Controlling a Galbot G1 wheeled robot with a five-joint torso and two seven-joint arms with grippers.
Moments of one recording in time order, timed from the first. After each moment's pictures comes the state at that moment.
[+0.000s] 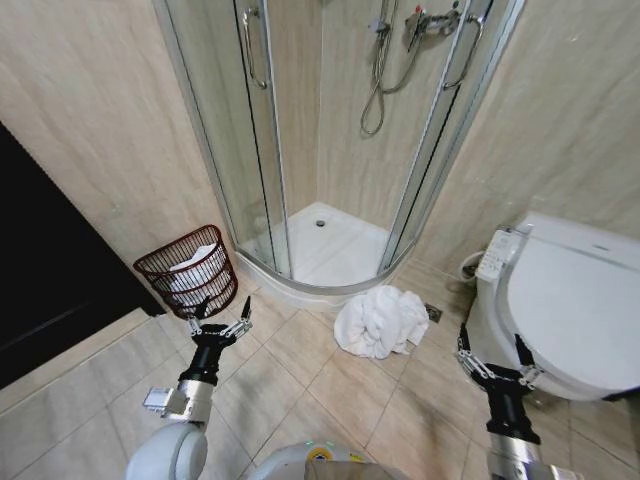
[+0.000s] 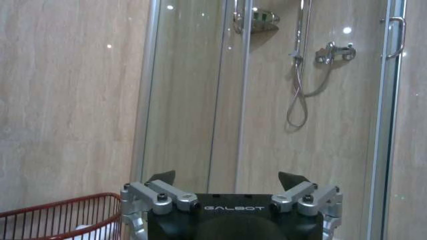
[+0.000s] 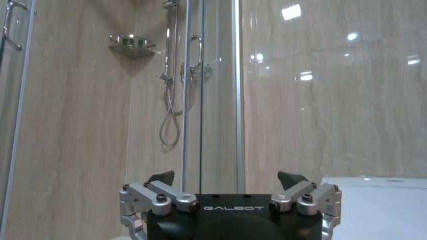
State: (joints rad) left arm 1.78 -1.58 -0.70 -2.35 -0.21 -0.08 0.18; right arm -1.96 1.48 0.78 2.26 0.26 0.47 0.05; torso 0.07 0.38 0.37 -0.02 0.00
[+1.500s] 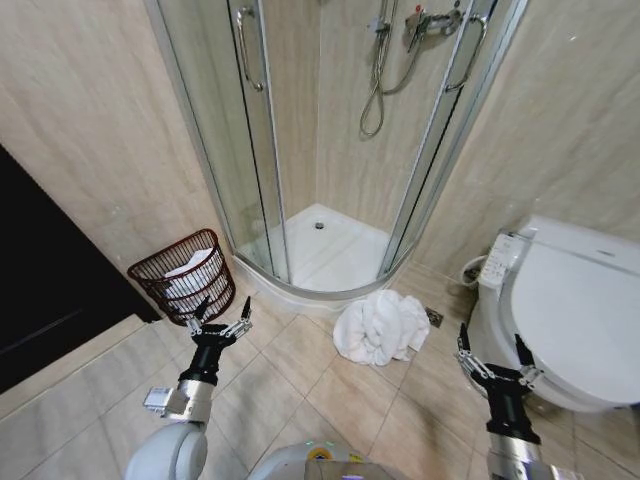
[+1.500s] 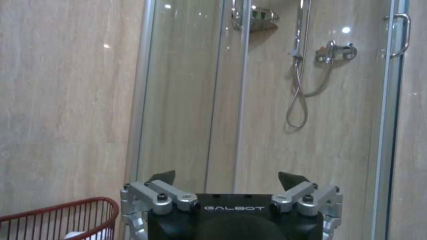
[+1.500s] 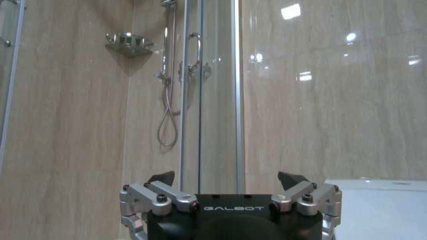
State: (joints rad) left arm 1.78 -1.58 -0.70 -2.35 -0.21 -0.08 0.18; right arm -1.96 1.48 0.78 2.26 0.26 0.47 0.05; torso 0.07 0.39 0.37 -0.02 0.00
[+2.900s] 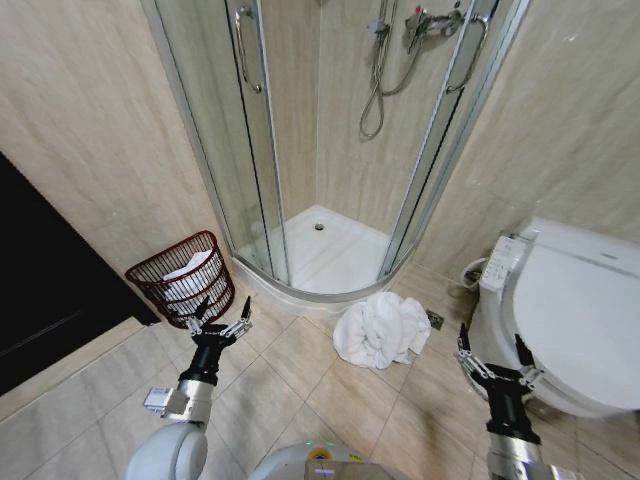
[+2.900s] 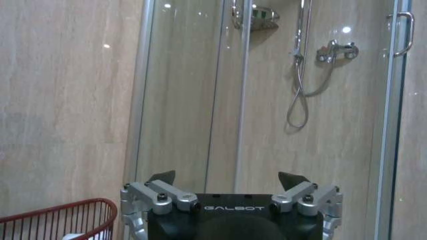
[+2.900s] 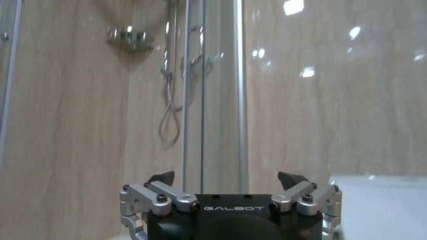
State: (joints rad) left arm 1.78 -1.58 -0.70 -2.35 -0.21 -0.08 0.18; right arm -1.92 1.48 0.77 2.24 0.25 0.43 0.04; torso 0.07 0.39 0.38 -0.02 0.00
